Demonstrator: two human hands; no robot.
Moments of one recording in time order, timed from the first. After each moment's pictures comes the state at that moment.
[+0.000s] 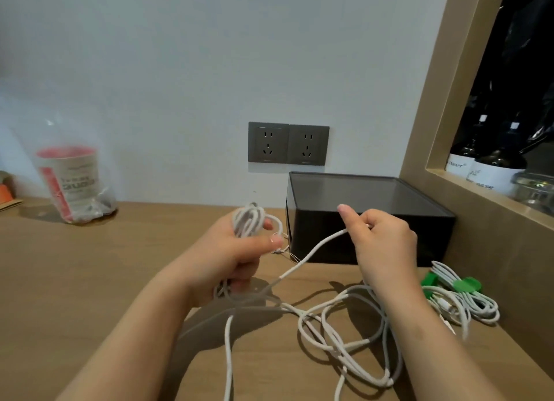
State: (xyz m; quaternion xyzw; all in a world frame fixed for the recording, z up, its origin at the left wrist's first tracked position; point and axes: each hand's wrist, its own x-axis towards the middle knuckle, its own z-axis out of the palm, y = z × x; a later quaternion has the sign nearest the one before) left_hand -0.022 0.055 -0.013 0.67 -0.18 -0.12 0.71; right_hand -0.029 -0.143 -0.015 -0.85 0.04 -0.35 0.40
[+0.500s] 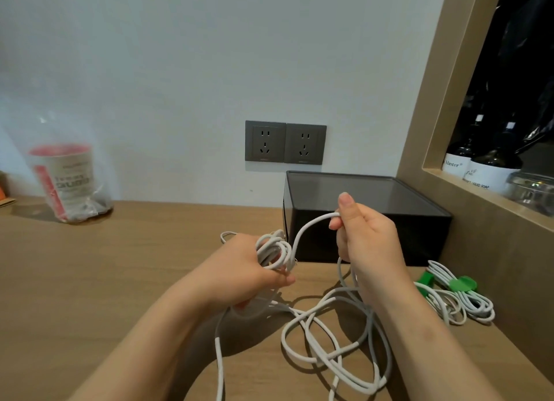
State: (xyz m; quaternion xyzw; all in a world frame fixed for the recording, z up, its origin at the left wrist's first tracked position) left_hand -0.028 0.039 -0.020 0.85 -0.19 -0.06 0.48; right_hand -0.033 -0.131 -0.012 -0.73 -0.01 -0.22 0.65
